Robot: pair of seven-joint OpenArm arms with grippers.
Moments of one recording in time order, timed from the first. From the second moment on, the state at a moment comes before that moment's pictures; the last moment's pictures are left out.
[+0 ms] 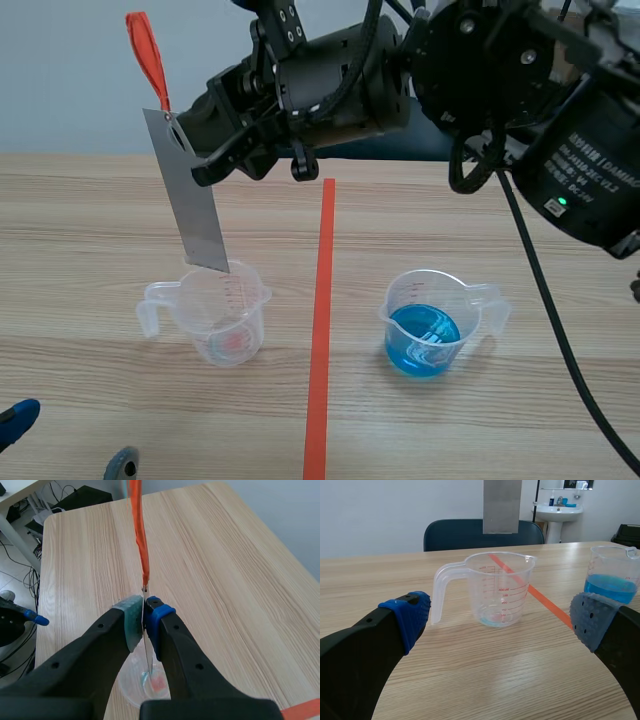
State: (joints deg) left arm 33.6 -12.0 -3.5 58.1 11.1 -18.4 -81.3; right arm 27.2 18.4 -39.1 95.8 42.7 29.6 -34.3
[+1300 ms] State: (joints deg) left arm 33.6 -12.0 -3.5 58.1 11.1 -18.4 -81.3; right arm 27.2 18.4 -45.7 83.8 37.5 33.0 -22.3
